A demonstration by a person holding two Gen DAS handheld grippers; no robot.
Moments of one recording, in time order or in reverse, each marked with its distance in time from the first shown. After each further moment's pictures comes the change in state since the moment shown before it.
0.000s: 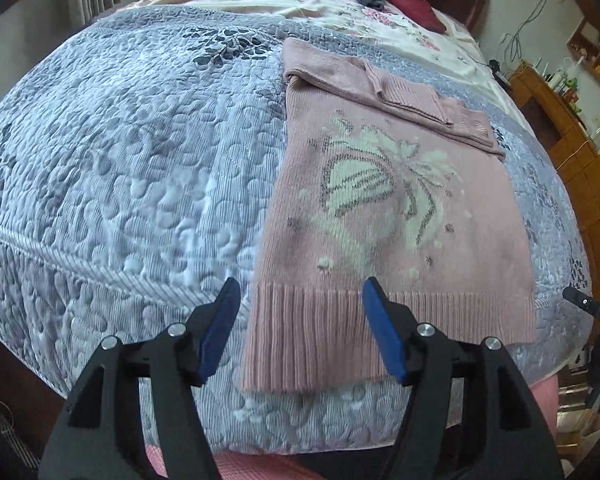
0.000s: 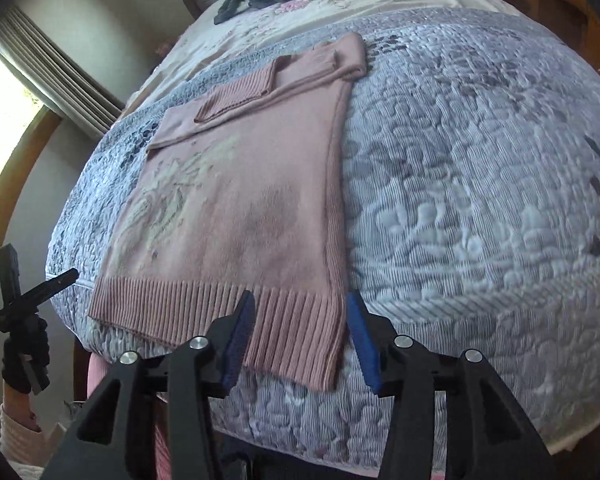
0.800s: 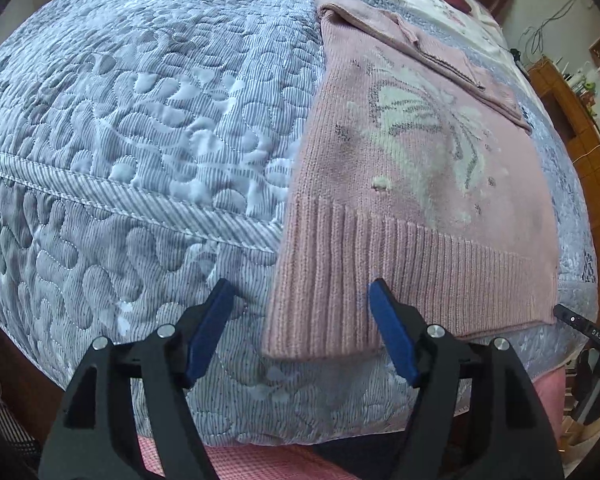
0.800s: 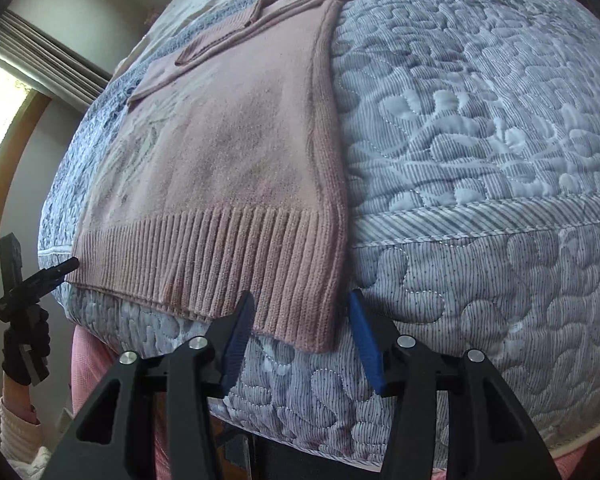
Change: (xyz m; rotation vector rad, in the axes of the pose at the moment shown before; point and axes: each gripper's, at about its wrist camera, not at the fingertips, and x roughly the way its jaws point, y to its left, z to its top) left arm 0.045 0.024 -0.040 -0.069 0.123 -0.005; right arm 0.056 -0.010 -0.040 0.023 0.129 0.024
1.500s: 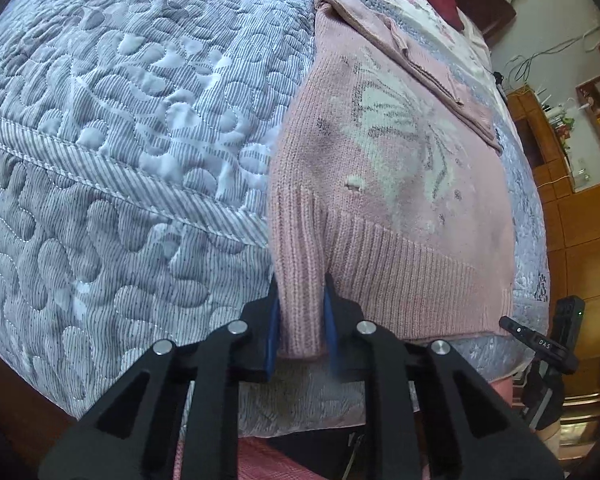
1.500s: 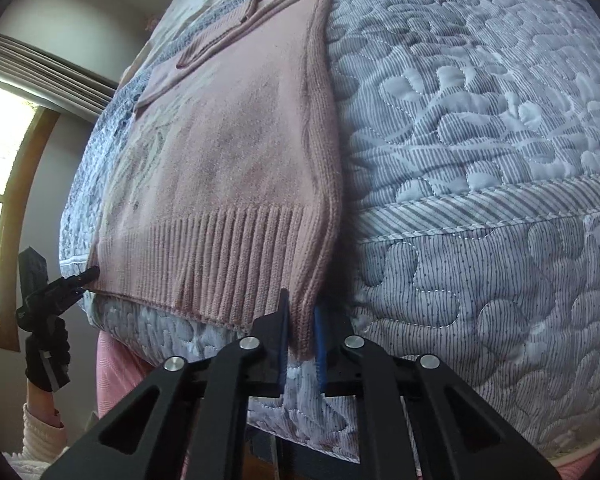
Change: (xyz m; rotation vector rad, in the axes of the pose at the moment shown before) left arm 0.003 0.016 0.000 -0.119 0.040 -0.194; right arm 0.003 -0.015 0.005 0.070 0.037 0.119
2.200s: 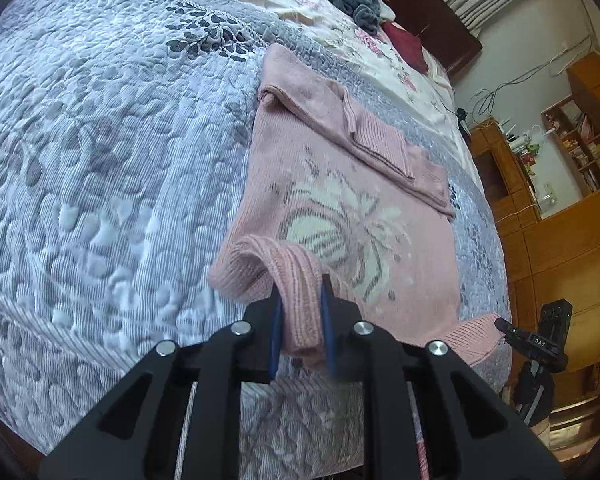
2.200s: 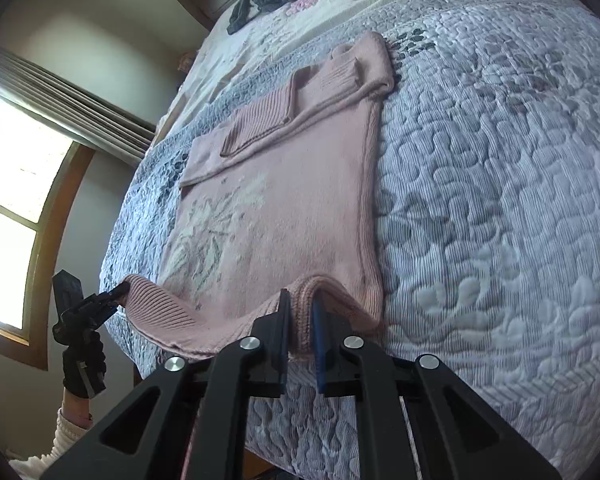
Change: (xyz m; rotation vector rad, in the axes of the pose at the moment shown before) left arm -0.027 -0.038 0.092 0.024 -0.137 -0.118; right arm -0.057 0.020 0.108 -0.023 -0.122 0.094
